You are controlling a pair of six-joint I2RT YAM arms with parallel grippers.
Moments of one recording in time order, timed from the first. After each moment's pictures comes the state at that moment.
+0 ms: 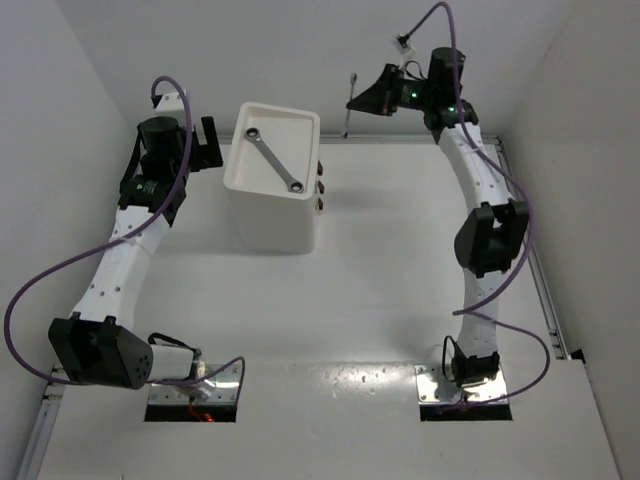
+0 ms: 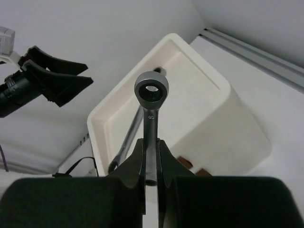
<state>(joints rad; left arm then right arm) -0.09 1.30 1.35 -0.32 -0.21 -0.09 0.11 2.13 2.17 -0.25 -1.01 0.47</state>
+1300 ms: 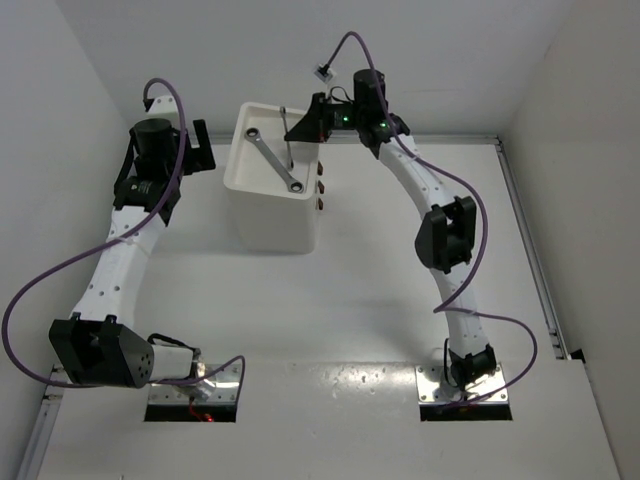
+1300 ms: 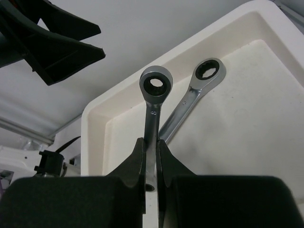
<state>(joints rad) -0.04 1.30 1.34 -0.36 -0.21 -0.09 0.40 2.39 2.37 -0.18 -1.02 0.39</state>
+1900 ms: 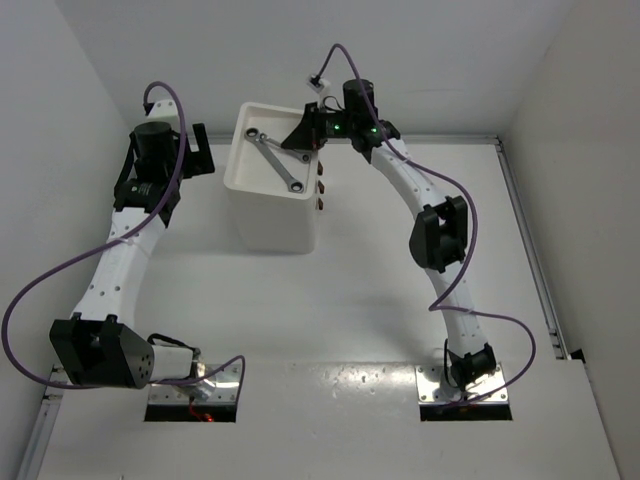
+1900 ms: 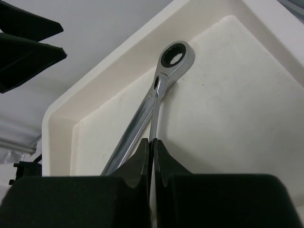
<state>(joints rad) -0.03 1.30 1.32 -0.36 -0.20 -0.09 0.42 2.44 2.39 -0.25 -0.91 0.33</state>
